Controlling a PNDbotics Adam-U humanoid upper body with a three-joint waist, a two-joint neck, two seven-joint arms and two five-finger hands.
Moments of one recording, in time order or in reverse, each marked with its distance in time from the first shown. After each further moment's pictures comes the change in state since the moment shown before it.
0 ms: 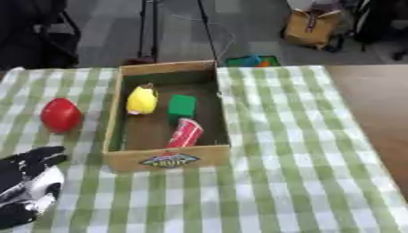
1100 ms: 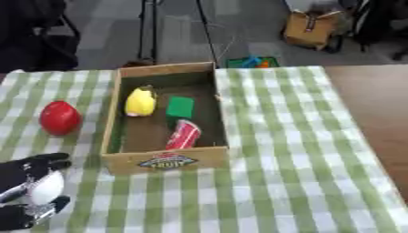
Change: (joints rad) left arm -0.019 0.000 0.009 -0.012 0.047 0.005 -0.153; right arm 0.000 0.000 0.000 0.000 -0.004 0.011 -0.016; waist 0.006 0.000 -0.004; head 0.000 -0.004
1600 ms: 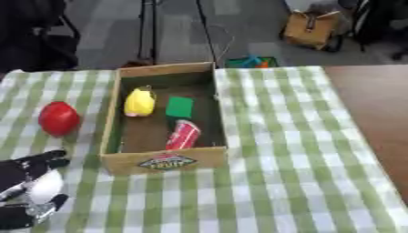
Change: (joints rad) left arm -0.002 0.000 0.000 0.012 -0.065 0.004 0.061; right arm 0.000 0.000 0.000 0.000 0.000 0.002 -0.006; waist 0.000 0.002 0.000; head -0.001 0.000
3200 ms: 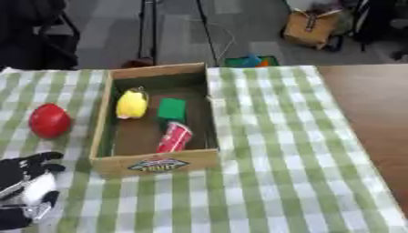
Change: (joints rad) left arm -0.005 0.000 0.003 0.013 0.035 -0.013 -0.022; right arm -0.002 0.000 -0.006 0.000 -0.004 0.009 -0.028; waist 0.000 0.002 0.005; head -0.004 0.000
